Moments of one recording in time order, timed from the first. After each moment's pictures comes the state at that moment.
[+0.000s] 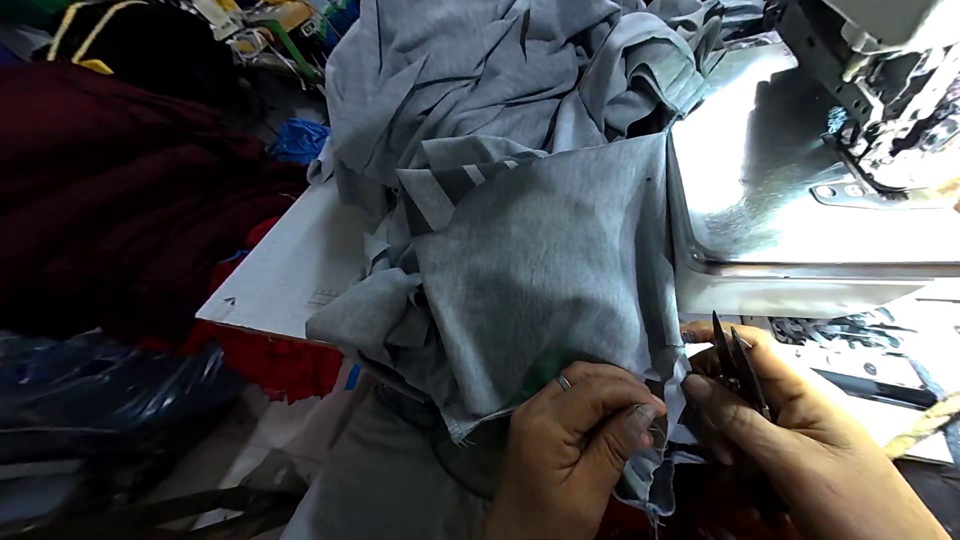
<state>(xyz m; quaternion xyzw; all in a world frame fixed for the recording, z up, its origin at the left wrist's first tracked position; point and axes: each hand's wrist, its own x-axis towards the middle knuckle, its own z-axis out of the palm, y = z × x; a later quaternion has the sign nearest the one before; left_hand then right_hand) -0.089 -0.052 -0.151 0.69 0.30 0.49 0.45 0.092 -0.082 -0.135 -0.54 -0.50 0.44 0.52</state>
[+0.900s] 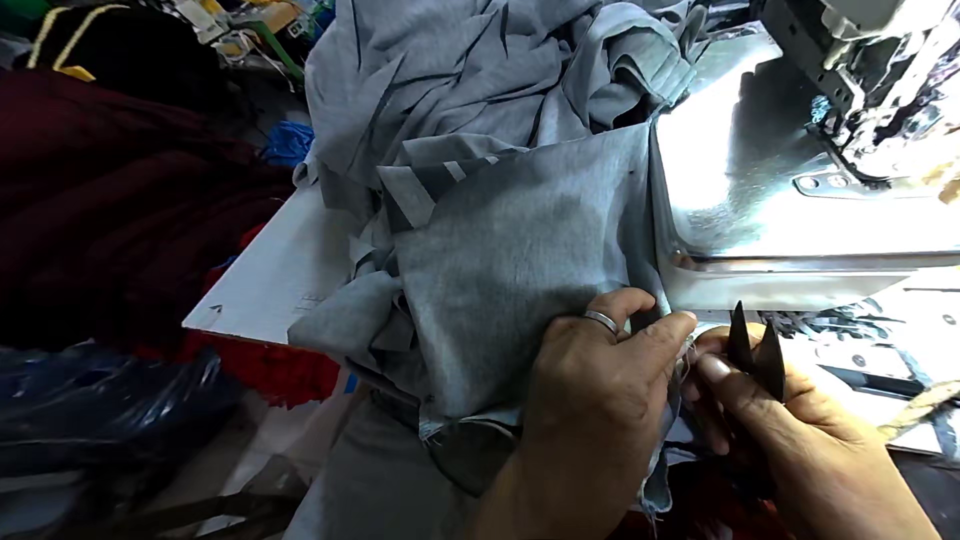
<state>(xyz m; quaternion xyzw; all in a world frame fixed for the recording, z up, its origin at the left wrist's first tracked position) -0.050 -0.025 -0.131 0.81 0.38 0.44 0.09 0.090 -0.082 -0.140 -0.49 -0.47 0.44 0.59</state>
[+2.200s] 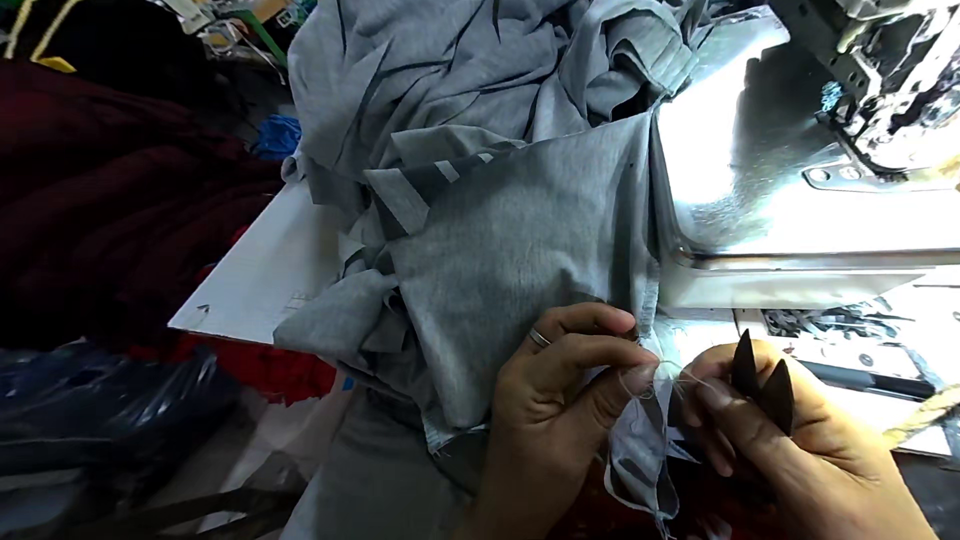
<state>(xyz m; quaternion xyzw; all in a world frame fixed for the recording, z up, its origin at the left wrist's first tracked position) -0.074 -0.029 -0.147 0.65 0.26 0.55 0.46 0.095 -0.088 -0.145 -0.47 -0.54 0.41 0.56</state>
